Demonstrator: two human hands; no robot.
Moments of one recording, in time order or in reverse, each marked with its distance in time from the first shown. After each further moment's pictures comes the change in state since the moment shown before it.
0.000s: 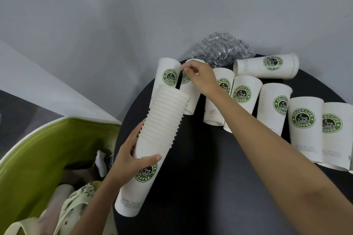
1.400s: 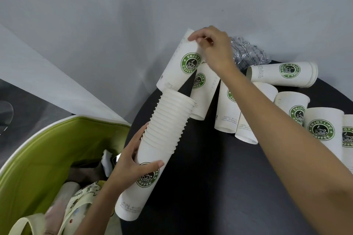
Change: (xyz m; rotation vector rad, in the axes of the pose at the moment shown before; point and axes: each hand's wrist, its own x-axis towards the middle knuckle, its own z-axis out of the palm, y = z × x) left_hand -0.003 -0.006 -0.018 0.063 0.020 0.040; right_hand 0.040 -0.060 -0.022 0.035 0.166 -0.175
